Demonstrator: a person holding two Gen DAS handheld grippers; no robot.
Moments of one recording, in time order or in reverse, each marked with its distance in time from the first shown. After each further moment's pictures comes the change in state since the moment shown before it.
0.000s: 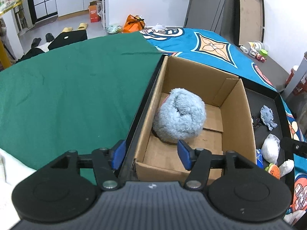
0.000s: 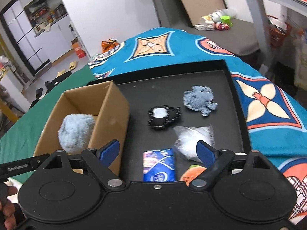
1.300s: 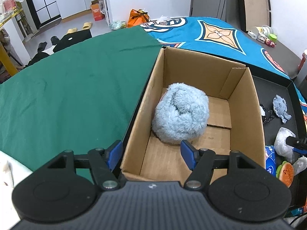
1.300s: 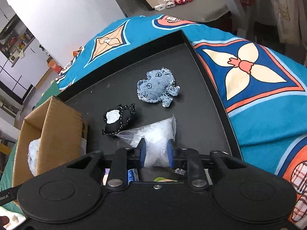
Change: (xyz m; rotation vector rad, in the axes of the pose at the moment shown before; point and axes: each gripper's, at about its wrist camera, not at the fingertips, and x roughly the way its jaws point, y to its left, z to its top) left arm 0.023 -0.029 0.010 0.057 0.050 0.102; right arm 0.058 -0.076 -0.004 0.254 0.050 -0.019
